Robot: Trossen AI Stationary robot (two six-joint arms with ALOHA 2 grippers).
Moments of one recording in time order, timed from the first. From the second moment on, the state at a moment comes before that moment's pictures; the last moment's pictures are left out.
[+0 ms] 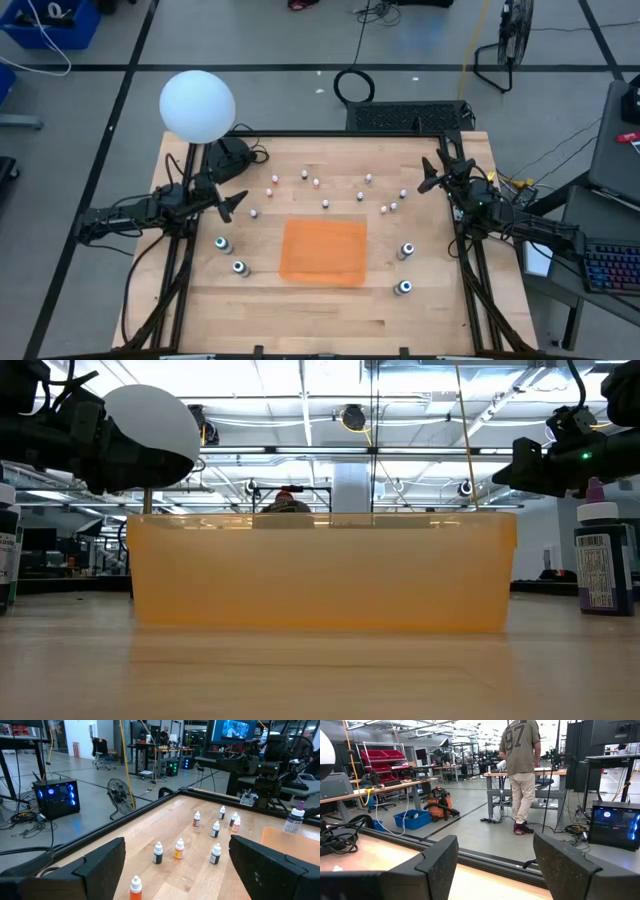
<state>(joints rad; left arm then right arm) 0.12 0.01 0.07 -0.10 -0.37 -0.11 -0.31 0.06 0.01 0.11 0.76 0.04</state>
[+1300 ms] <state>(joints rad) 0.12 0.01 0.07 -0.10 -0.37 -0.11 -0.30 0.17 0.01 0.06 0.47 0.60</state>
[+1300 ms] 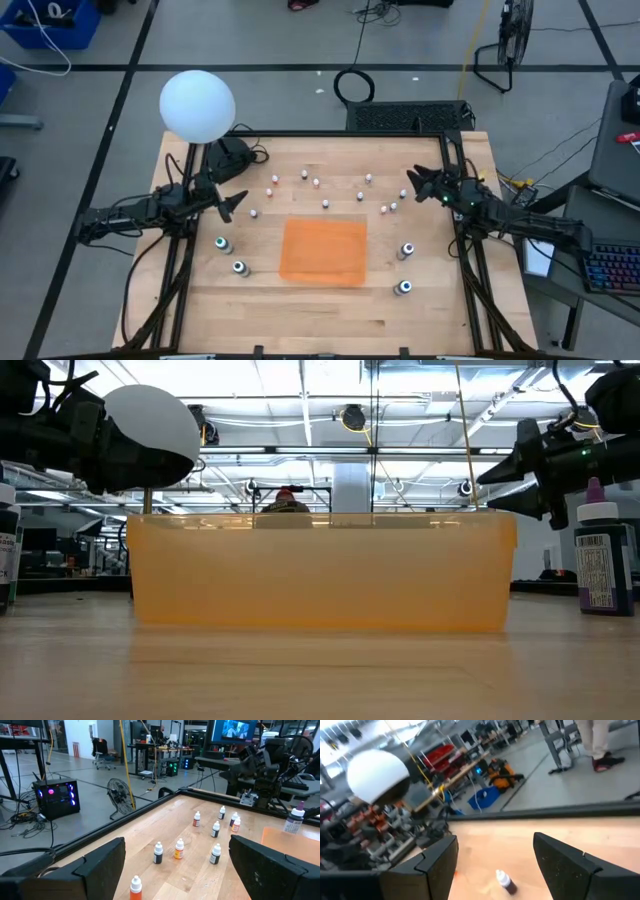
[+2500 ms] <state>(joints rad) 0.12 0.01 0.07 -0.10 -0.37 -0.11 -0.38 1.17 1.09 -1.08 0.21 0.60</state>
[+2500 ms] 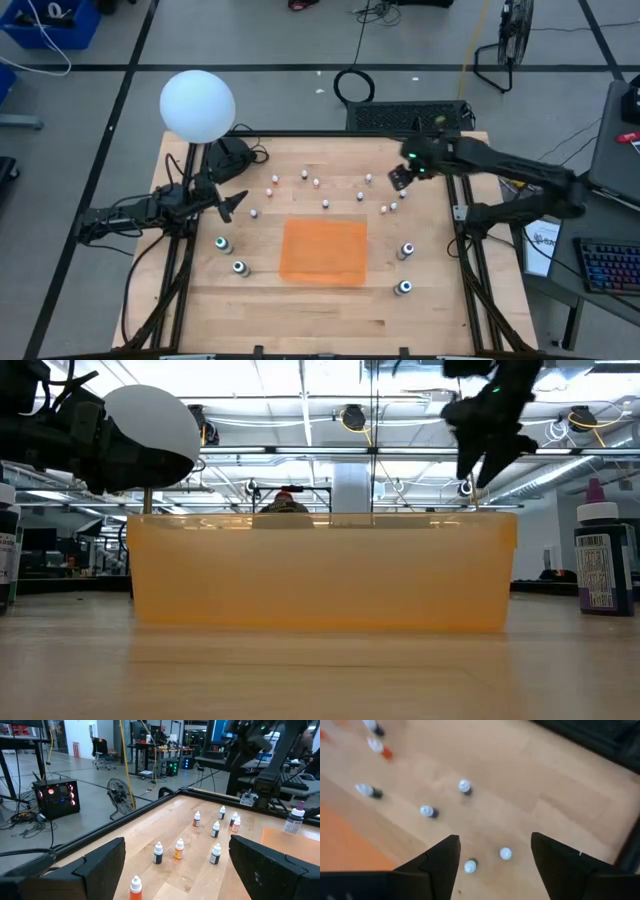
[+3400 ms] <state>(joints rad) 0.12 0.01 0.07 -0.10 -0.37 -0.11 -0.44 1.35 0.80 -0.88 0.10 0.51</state>
